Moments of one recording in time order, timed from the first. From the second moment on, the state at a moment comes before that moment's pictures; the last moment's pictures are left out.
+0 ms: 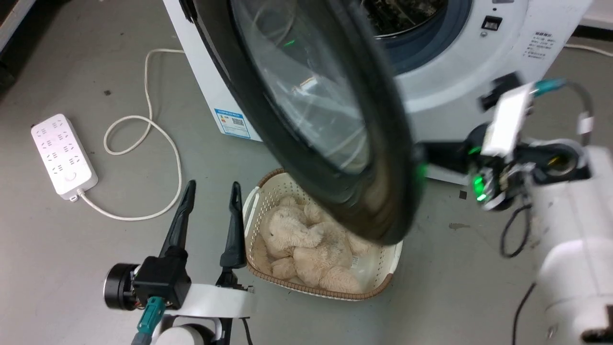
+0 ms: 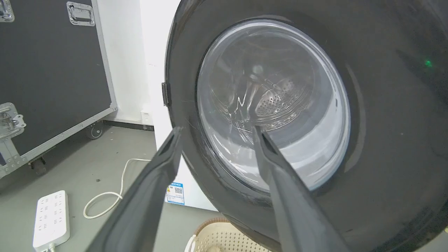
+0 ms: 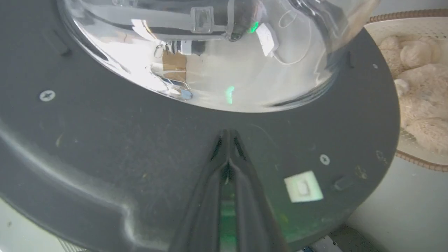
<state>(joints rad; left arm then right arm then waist) -0.10 0.05 -0.18 -0.08 -0.13 0.09 -0.26 -0.92 -0.06 -0.18 0.80 1.14 0.13 1.18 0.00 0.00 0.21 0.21</state>
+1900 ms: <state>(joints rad) 0.01 0.07 -0.09 0.06 -0.18 -0.05 -0.26 0.06 -0.09 -0.04 -0.09 0.10 0.13 -0.12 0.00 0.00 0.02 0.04</state>
